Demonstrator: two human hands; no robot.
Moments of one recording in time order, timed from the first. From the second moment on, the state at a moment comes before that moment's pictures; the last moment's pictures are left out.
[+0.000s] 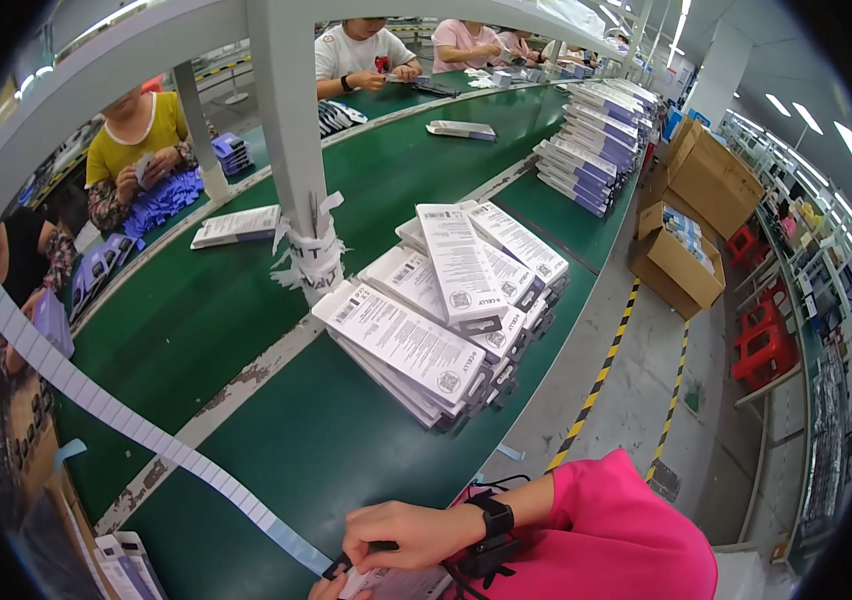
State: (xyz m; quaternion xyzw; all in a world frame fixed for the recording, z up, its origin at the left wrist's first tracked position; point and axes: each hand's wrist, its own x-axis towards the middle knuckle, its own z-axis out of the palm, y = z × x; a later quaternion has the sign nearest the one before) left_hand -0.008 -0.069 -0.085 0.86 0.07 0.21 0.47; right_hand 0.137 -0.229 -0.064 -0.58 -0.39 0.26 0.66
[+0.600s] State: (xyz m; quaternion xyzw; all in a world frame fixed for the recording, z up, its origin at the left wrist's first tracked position) left_hand -0.013 -0.067 -0.069 0.86 0.05 0.18 0.48; right_hand 0.135 -0.236 -0.089 -0.49 -0.52 0.18 0.67
